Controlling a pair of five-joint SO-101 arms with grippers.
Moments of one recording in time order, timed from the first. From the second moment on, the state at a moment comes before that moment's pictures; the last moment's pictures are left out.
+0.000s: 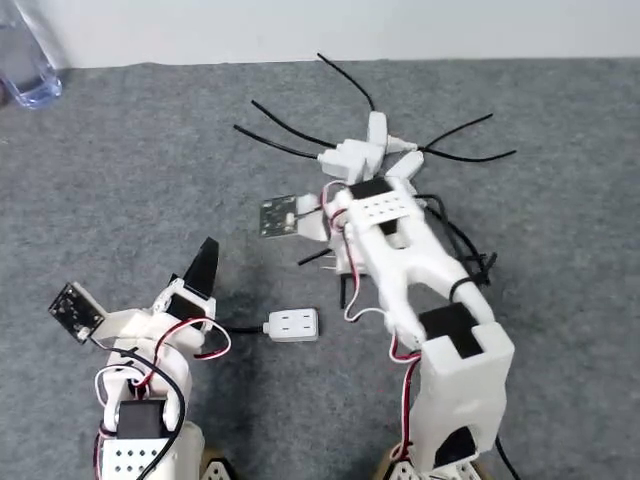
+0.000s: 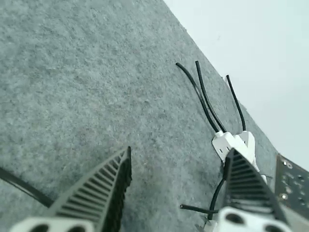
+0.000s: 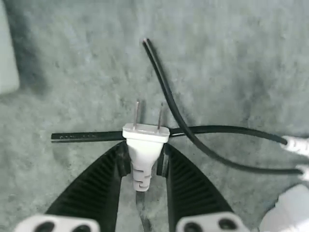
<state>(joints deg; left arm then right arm) -5.5 -95.4 97.3 41.5 53.8 -18.7 22.3 3.4 63.2 70.9</state>
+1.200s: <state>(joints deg) -2.9 -95.4 97.3 41.5 53.8 -46.4 -2.8 -2.0 84.7 43.2</state>
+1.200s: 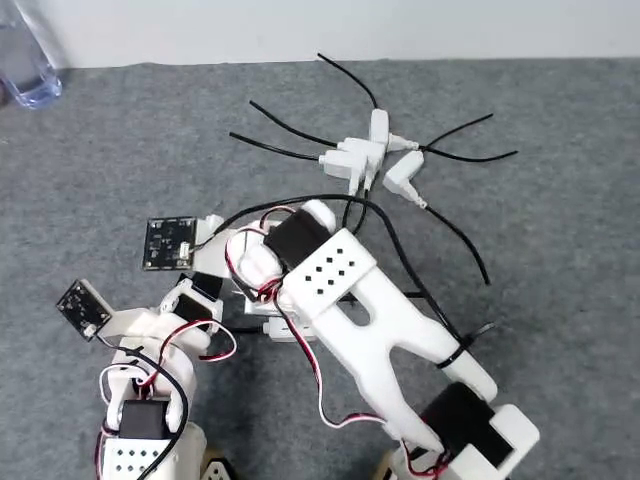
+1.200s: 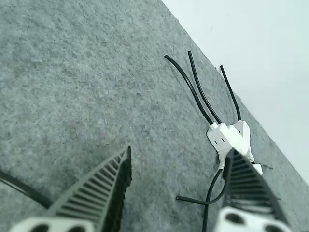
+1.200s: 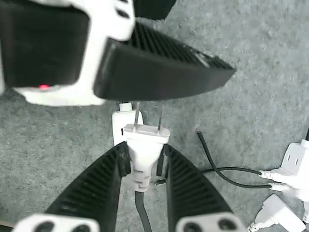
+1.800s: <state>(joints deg) -3.2 -95.4 97.2 41.5 53.8 -49.8 -2.8 -11.1 89.6 42.1</state>
